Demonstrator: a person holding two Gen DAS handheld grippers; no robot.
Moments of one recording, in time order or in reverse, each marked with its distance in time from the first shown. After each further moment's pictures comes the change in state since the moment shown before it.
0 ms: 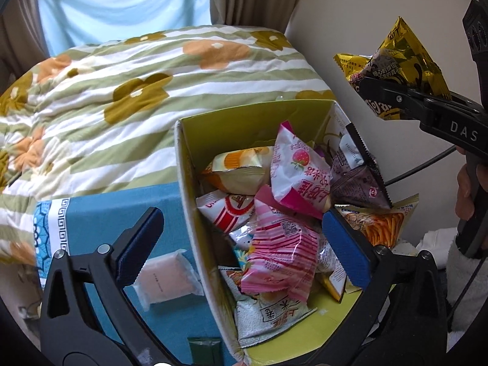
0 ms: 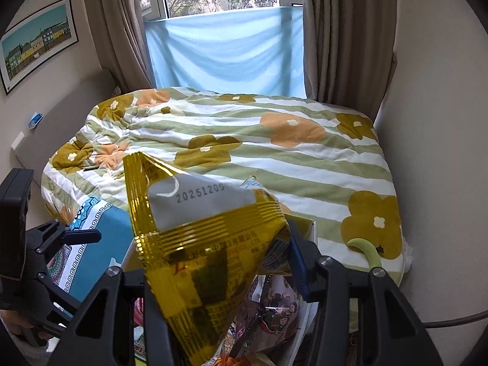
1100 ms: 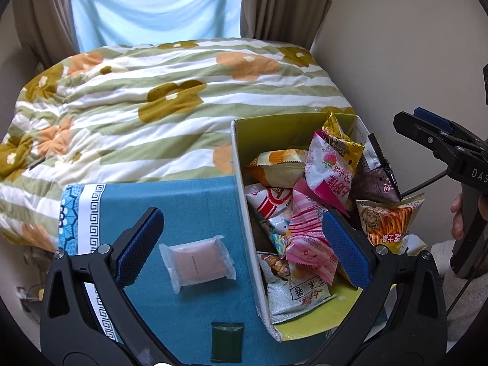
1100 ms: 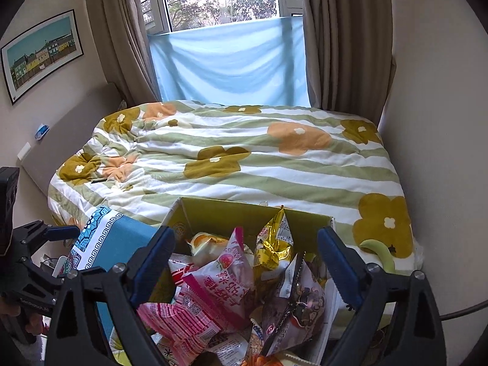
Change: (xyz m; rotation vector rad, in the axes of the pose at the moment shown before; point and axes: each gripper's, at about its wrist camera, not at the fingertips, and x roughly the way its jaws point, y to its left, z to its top) left arm -0.058 0.034 -0.026 -0.067 -0.077 0.079; right arm -0.014 0.015 -0.015 0.043 -0.083 0.028
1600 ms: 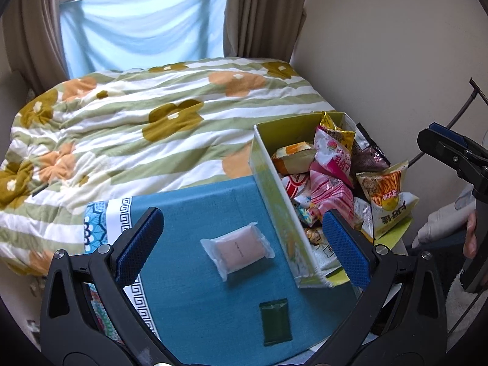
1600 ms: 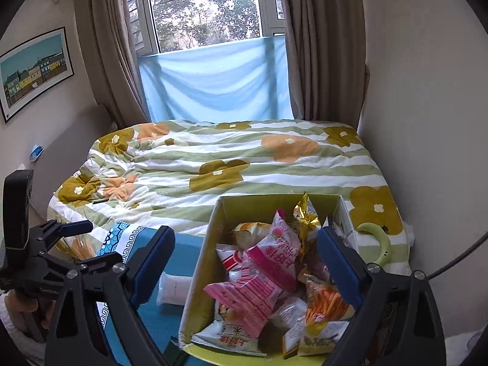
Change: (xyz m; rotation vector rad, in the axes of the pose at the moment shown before) left arm -0.066 0.080 -0.034 0.125 -0.082 -0.081; right arm -0.074 0.102 -0.030 0.097 -0.081 -0.104
